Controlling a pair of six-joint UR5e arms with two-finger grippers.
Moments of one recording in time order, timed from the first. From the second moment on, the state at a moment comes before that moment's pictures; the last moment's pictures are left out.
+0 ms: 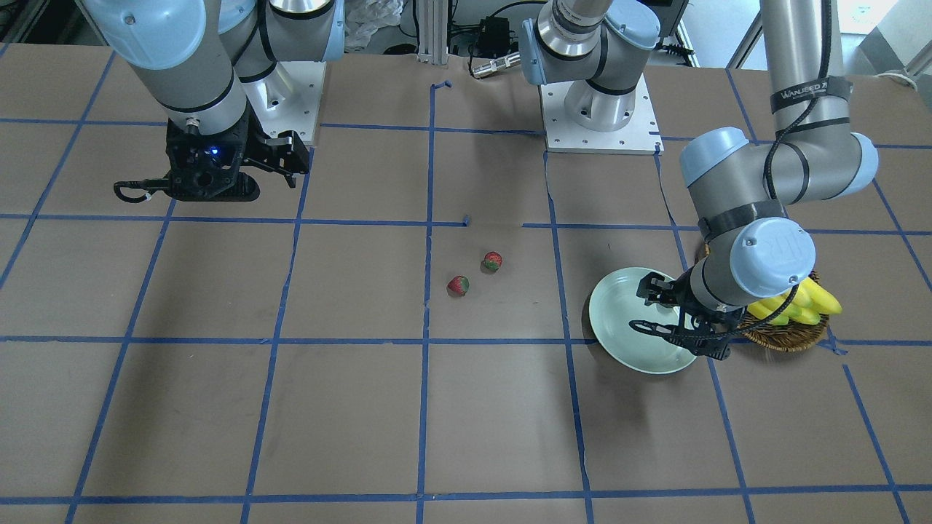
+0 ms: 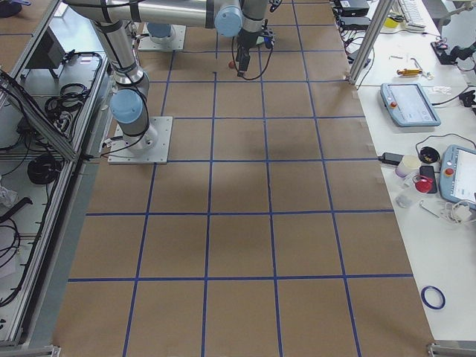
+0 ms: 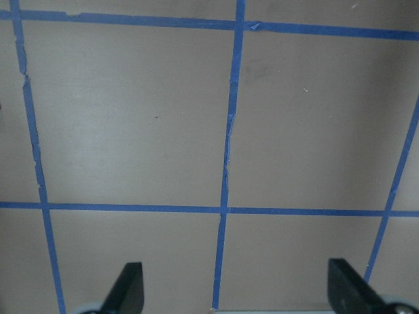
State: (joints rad) left arm -1.37 -1.92 -1.78 -1.22 1.74 0.55; right arm 1.63 -1.55 1.68 -1.49 -1.61 0.01
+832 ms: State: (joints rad) left arm -1.68 -1.89 -1.79 -1.23 1.63 0.25; right arm 1.63 -1.55 1.68 -1.49 -1.61 0.01
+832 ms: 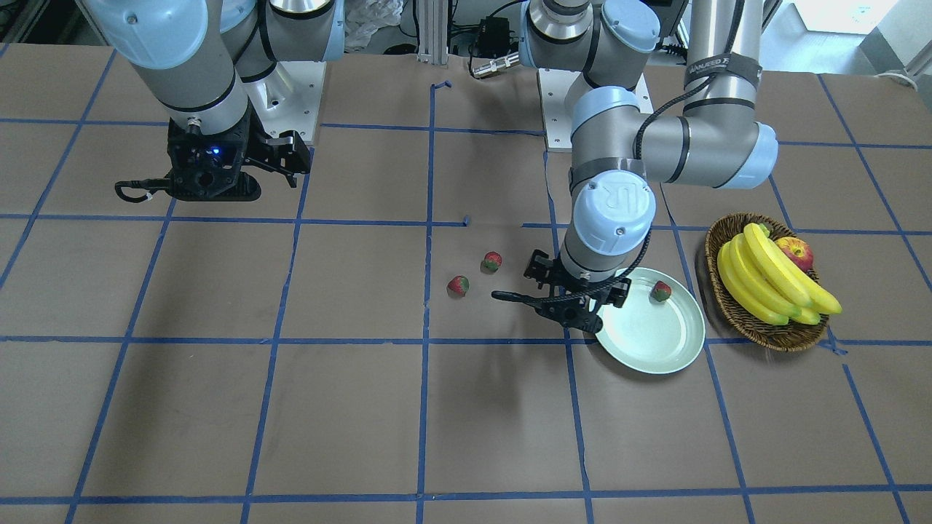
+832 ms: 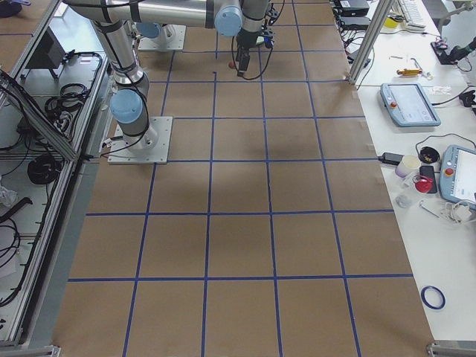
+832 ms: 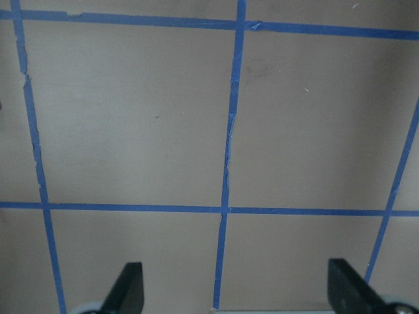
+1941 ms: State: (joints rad) left arm -1.81 -1.94 -1.89 -1.22 1.47 0.12; right arm 1.63 -1.55 1.68 -1.49 -1.61 0.01
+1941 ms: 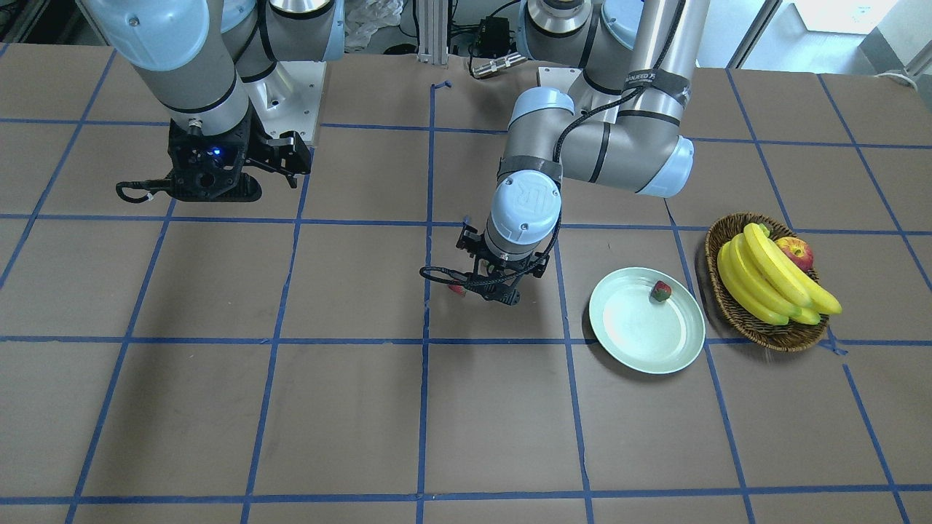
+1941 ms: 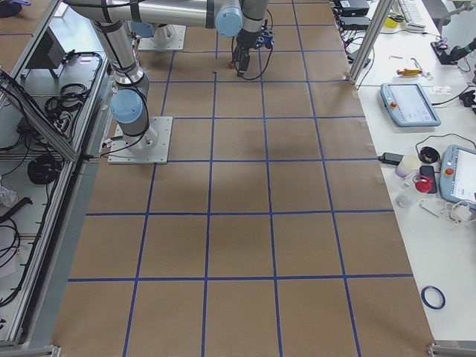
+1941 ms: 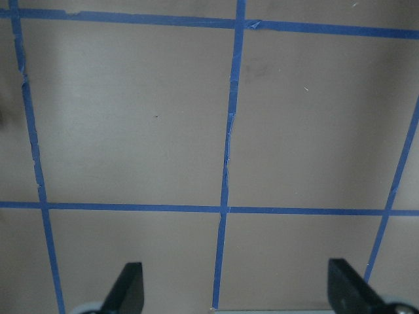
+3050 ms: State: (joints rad) left arm -1.81 -1.97 -1.90 -1.22 1.47 0.13; right arm 1.64 -1.54 1.68 -1.49 -1.61 0.01
